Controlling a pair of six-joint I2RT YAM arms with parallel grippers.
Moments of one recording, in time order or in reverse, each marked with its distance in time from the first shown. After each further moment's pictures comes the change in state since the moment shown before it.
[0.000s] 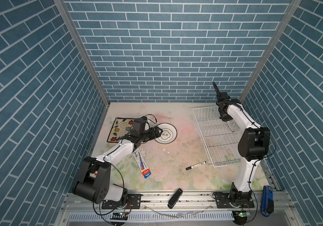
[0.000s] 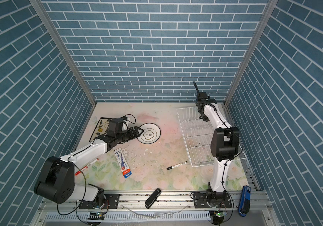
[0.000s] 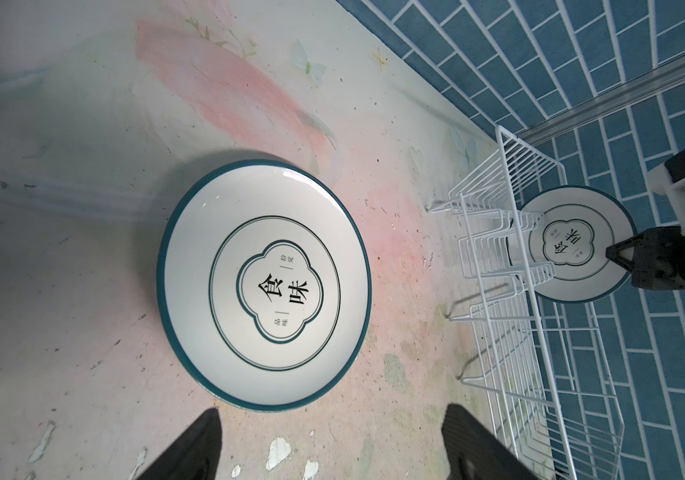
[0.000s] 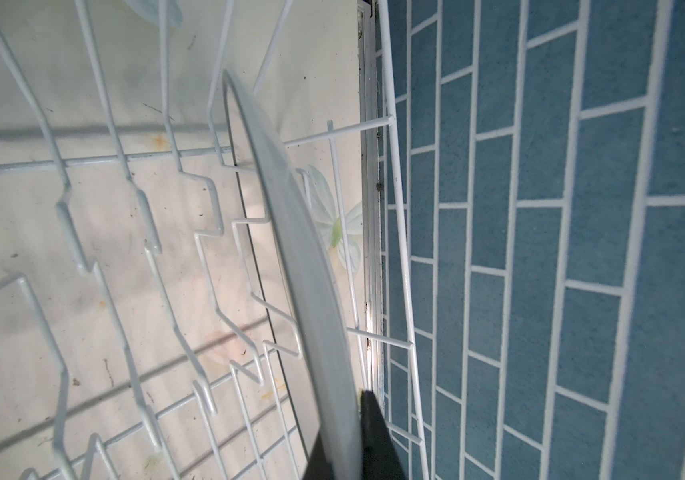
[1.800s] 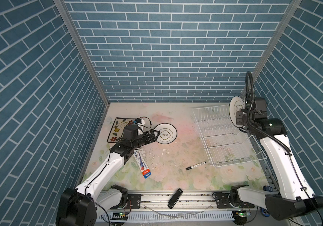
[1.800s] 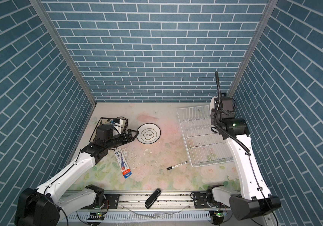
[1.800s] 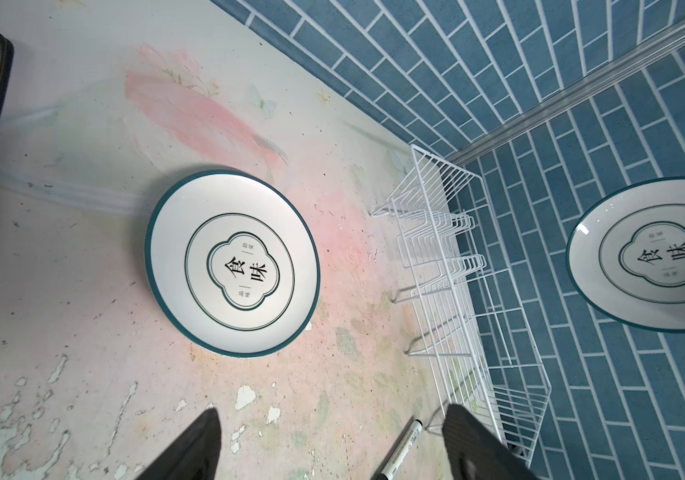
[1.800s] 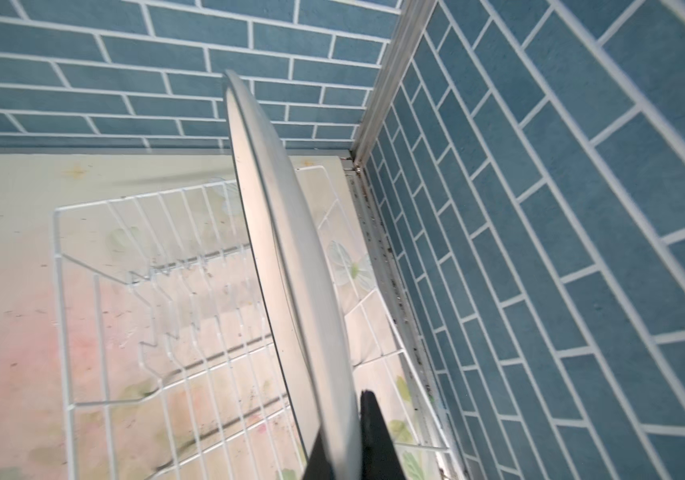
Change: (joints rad) left arm 0.000 -0.335 -0.106 -0.083 0.035 -0.034; right arm 0.045 -0.829 -0.333 0.060 -0.268 0.171
